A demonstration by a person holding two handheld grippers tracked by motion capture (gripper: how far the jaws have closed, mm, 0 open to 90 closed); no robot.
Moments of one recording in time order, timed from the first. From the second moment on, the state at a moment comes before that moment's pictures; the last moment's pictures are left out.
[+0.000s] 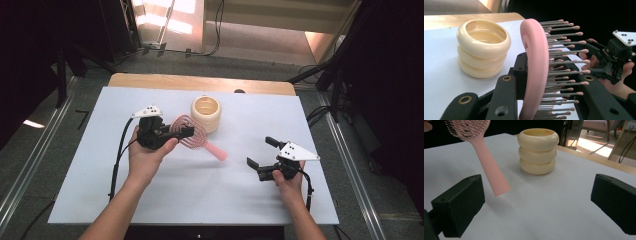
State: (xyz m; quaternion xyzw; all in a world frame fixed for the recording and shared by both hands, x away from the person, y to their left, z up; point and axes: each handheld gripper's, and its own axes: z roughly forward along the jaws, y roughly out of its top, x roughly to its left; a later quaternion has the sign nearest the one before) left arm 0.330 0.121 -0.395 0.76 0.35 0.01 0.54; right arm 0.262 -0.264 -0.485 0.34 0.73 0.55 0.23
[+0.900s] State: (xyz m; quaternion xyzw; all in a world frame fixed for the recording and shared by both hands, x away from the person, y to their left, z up) left arm 0.339 0.134 -0.377 0.75 0.36 0.03 0.55; right arm 0.244 -0.310 -0.500 0.38 0.72 0.53 0.25
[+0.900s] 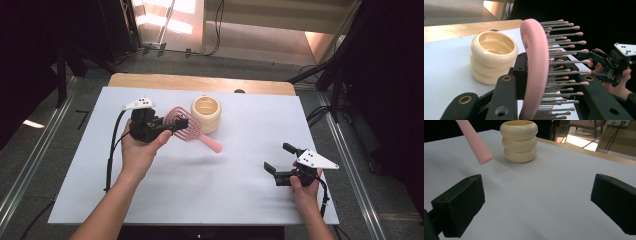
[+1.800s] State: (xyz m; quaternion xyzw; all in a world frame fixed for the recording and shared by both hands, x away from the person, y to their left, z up) left arm 0.350 0.143 -0.360 0.75 0.36 0.05 0.56; right arm 0.235 -0.322 -0.504 0.38 0.71 0.53 0.25
